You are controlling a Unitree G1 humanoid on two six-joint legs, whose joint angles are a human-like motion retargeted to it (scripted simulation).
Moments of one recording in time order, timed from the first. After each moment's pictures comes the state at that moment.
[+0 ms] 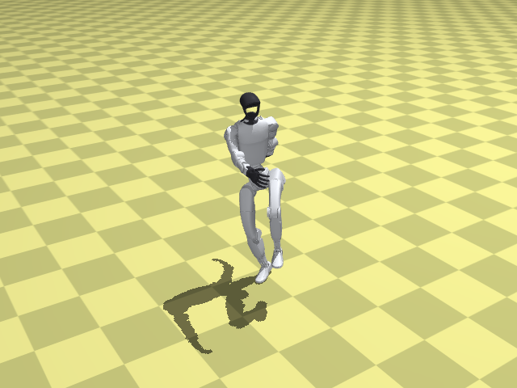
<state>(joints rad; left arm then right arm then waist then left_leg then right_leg) 0.44 0.12 0.22 1.70 0.45 0.39 -0.47 -1.04 -0.25 0.03 1.04 -0.05 -0.14 0.06 0.60 -0.28 0.37 -1.20 0.07 0.41 1.44 -0.19 -0.04 -0.15 -0.36 -0.15 0.43 -0.17 -0.07</state>
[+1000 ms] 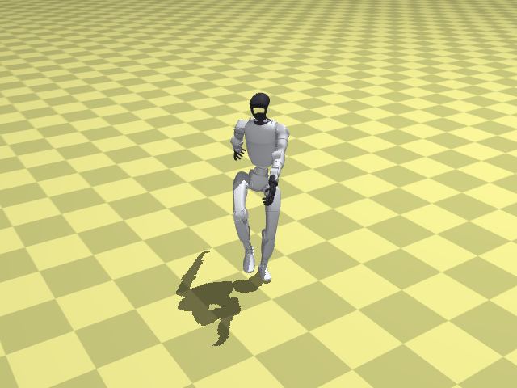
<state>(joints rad) -0.96 0.23 0.07 1.21 -0.14 0.13 0.11 0.53 -0.39 -0.39 1.70 -0.21 0.18 -0.11 -0.55 0.30 0.32 -0.15 0.23 -0.08 0.43 -0.39 0.15 -1.17 -0.21 -0.55 1.50 0.10 -0.26</state>
